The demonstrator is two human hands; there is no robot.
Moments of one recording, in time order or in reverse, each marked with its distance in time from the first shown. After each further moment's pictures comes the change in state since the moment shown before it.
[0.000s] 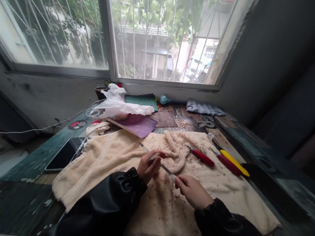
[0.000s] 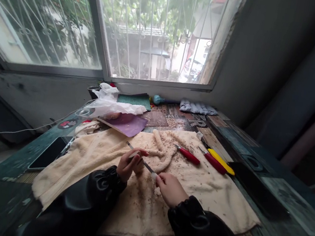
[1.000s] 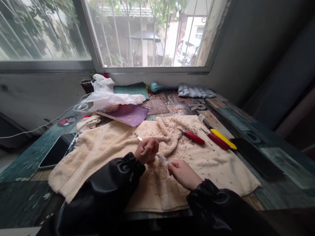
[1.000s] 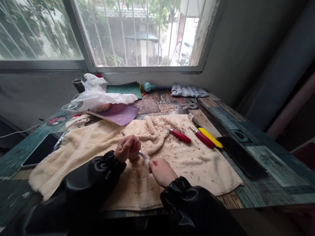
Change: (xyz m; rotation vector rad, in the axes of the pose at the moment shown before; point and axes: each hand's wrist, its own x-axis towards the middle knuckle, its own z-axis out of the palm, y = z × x) left_hand 0.007 -0.014 0.021 -0.282 -0.171 -0.117; right_hand -0.008 -0.009 0.013 0.209 -0.021 0.116
